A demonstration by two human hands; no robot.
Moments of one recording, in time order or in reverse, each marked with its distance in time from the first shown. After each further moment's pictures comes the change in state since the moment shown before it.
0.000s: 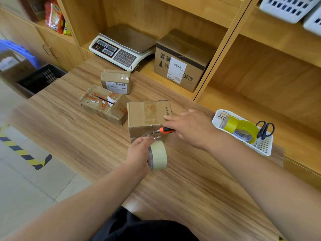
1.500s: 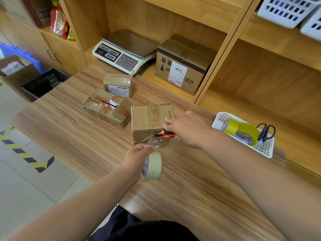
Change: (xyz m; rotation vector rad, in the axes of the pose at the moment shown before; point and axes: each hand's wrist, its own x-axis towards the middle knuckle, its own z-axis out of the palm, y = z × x) left_hand 0.011 -0.008 -0.022 0.216 -0.057 -0.015; right_hand 0.013 -0.008 -0.011 -0.099 -0.175 0.022
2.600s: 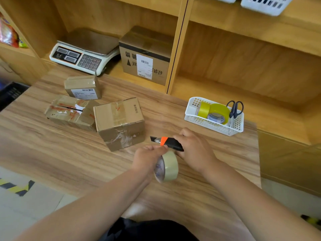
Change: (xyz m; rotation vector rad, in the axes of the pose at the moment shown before) left_hand -0.040 -0.015 0.097 0.021 -0.202 0.012; right_hand -0.106 -0.004 0.108 0.542 0.299 0.477
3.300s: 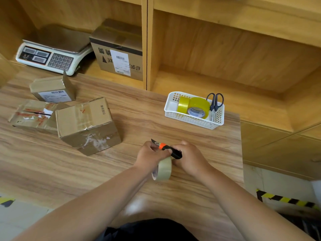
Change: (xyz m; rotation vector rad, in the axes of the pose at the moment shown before) left_hand 0.042 -0.041 0.076 0.415 -0.019 0.091; right_hand -0.040 0.076 0.029 0.466 -0.150 0.277
